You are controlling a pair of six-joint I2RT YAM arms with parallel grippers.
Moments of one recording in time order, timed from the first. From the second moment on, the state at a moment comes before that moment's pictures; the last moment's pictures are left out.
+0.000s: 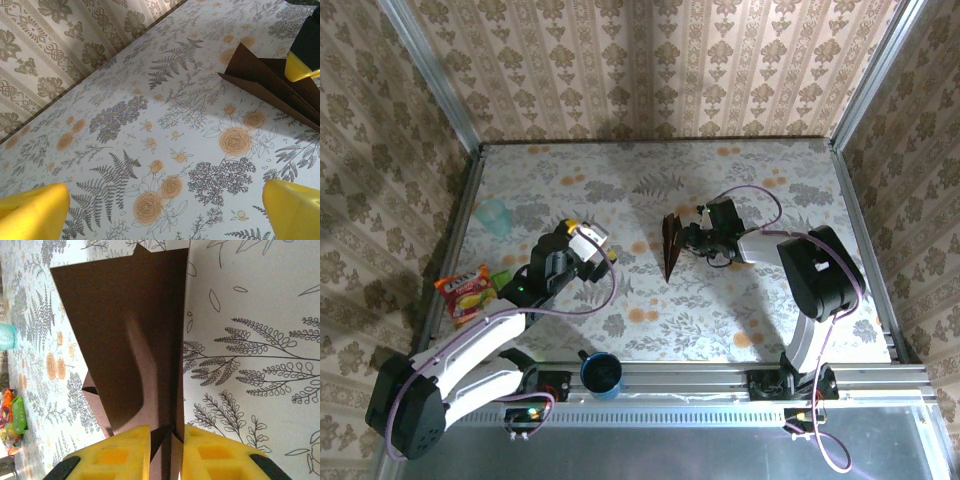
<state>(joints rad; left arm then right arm) -0.61 0.96 0.51 0.04 -0.09 0.35 0.35 1.81 0.89 0.10 -0.43 0.73</state>
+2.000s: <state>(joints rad) -0.61 0.97 0.51 0.03 -0.09 0.35 0.33 1.62 0.89 -0.20 -0.39 0.70</state>
